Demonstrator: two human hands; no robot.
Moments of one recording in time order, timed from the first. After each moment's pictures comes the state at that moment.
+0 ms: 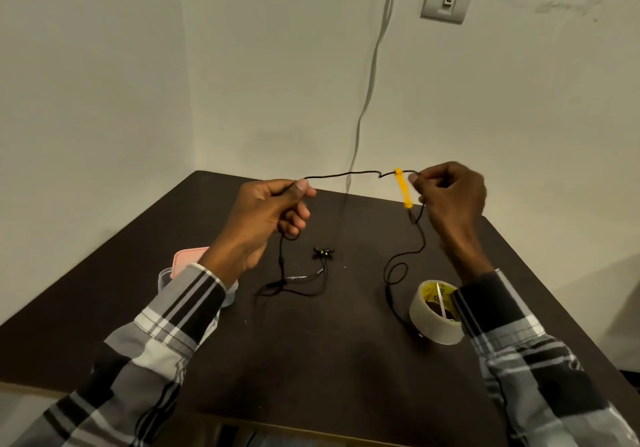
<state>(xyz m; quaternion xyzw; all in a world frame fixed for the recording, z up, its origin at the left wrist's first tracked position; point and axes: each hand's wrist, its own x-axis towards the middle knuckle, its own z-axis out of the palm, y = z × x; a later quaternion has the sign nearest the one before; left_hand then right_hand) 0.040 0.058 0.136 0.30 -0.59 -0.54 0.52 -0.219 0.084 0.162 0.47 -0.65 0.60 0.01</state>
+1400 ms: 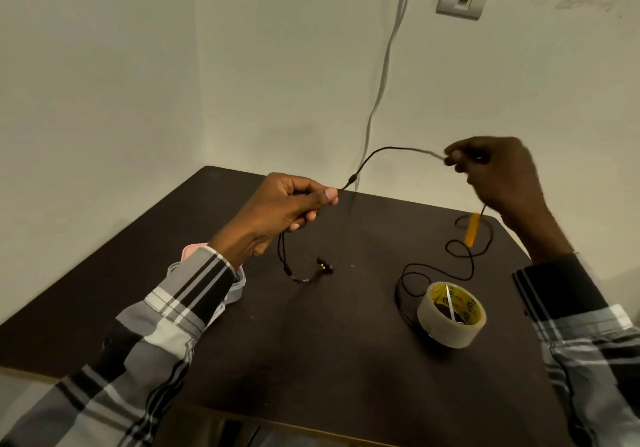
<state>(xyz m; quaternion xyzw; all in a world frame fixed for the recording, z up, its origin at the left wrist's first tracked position) 0.043 0.052 0.144 0.31 -0.68 -0.50 0.43 -0.252 0.099 0.209 0.59 -0.65 0.47 0.04</state>
